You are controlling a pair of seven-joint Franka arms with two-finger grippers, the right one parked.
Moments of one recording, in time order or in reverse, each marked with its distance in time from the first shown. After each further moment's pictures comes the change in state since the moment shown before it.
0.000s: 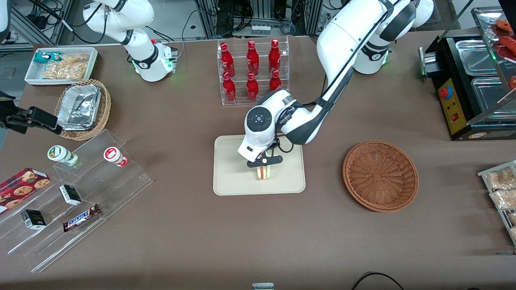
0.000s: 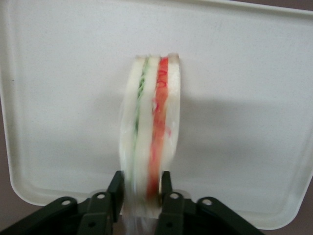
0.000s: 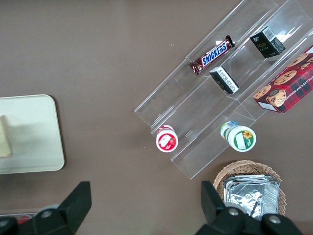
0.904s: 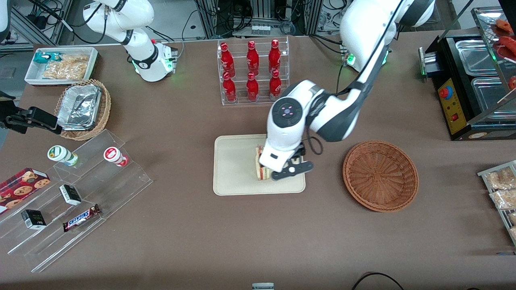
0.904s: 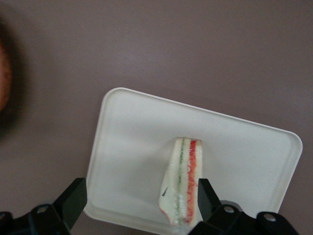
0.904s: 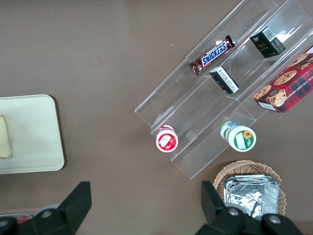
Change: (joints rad) arm 0.074 -0.178 0.112 0.080 0.010 -0.194 0.007
